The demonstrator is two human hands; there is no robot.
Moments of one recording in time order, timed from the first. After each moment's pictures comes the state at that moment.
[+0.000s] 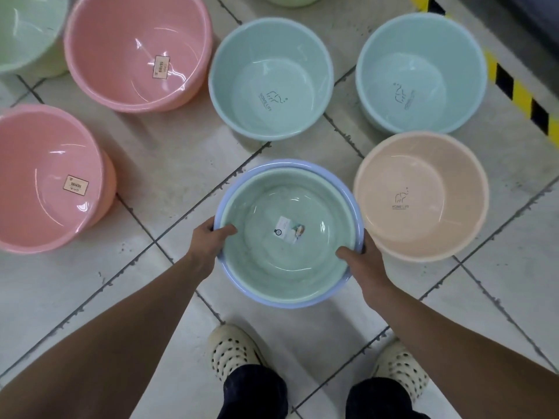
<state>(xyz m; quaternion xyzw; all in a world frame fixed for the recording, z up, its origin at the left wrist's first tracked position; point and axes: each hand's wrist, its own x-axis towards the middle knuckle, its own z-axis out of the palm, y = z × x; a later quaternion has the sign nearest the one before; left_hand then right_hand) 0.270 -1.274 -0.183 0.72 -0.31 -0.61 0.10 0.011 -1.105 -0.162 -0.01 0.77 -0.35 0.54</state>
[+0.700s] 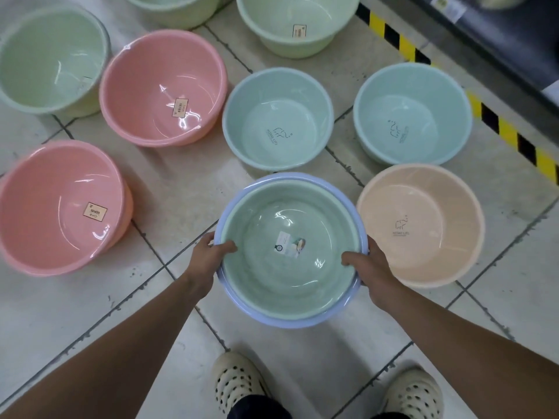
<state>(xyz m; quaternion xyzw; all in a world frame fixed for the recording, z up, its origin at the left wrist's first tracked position) 0.274 -1.289 -0.147 0.70 -0.31 -0.63 0.13 -0.006 -1.142 -0.133 -0.04 0.75 -0.37 0.56</state>
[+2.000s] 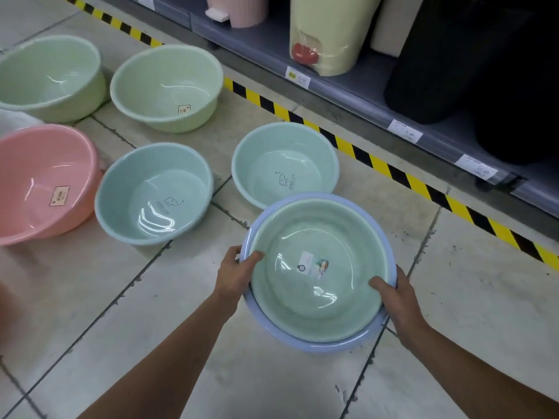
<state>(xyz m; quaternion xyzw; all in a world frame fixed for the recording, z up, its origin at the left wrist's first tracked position) -0.033 -1.233 -0.179 0.60 -0.47 -0.64 0.09 -0.237 -1.010 -0.173 0.00 0.79 -0.49 0.36</state>
